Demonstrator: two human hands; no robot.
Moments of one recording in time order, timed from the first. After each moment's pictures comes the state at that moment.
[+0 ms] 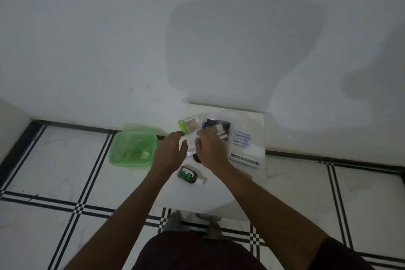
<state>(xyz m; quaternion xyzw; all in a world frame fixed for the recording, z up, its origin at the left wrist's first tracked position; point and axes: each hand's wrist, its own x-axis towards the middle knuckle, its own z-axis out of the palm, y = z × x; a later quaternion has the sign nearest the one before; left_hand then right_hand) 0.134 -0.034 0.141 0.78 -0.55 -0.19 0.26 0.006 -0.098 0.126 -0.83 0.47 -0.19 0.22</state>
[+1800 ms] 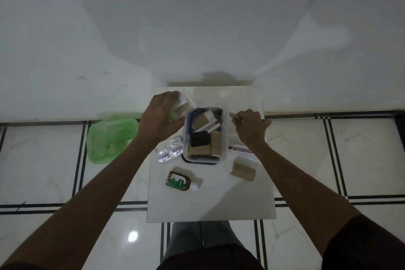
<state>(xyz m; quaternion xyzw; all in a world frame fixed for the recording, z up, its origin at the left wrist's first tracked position) 0.167 -0.176 0.098 0.66 -0.70 -0.16 0.25 -0.090 -0.225 0.026 -0.72 0.68 -0.03 0.10</state>
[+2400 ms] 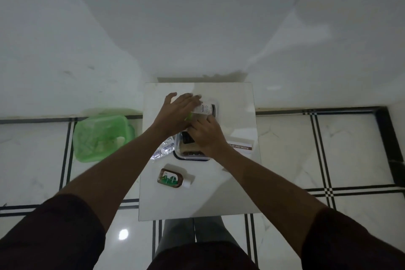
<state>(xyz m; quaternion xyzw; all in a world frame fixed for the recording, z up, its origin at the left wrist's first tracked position) 0.139 -0.206 0.044 0.53 -0.84 -0.10 0.07 -0.021 -0.185 0.038 -0.93 0.36 -0.08 0.00</state>
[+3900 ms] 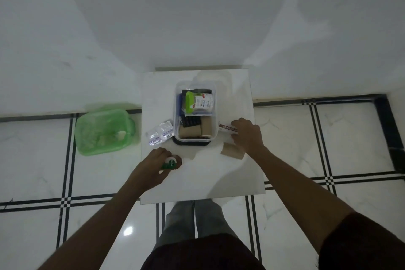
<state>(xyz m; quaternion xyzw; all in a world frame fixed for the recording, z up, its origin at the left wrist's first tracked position) 0.168 -0.014 -0.004 0.59 -0.74 -0.30 0.09 -0.131 -0.155 0.027 -0.75 0.62 0.09 0.22</state>
